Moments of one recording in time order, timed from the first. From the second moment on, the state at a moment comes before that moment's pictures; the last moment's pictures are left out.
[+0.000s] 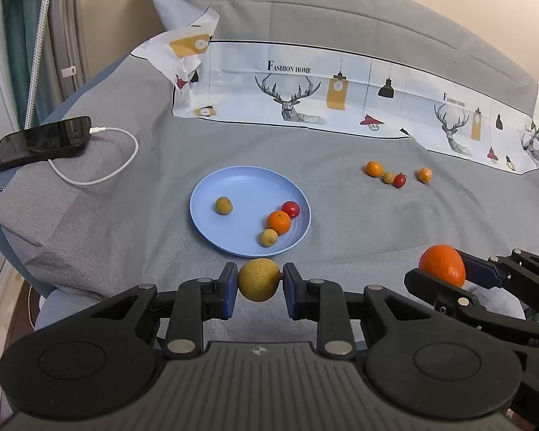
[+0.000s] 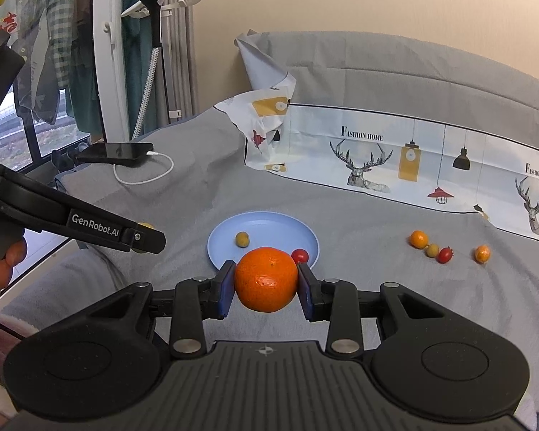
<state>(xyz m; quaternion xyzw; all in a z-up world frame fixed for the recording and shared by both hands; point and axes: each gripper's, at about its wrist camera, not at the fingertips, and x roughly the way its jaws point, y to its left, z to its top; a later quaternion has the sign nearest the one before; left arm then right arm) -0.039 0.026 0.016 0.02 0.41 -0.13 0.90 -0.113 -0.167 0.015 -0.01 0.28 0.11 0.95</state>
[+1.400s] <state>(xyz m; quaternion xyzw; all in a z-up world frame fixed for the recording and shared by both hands) 0.164 -0.001 -0.078 0.04 0.48 -0.08 0.87 0.067 -0.157 -0.076 -0.01 0.37 0.13 0.92</state>
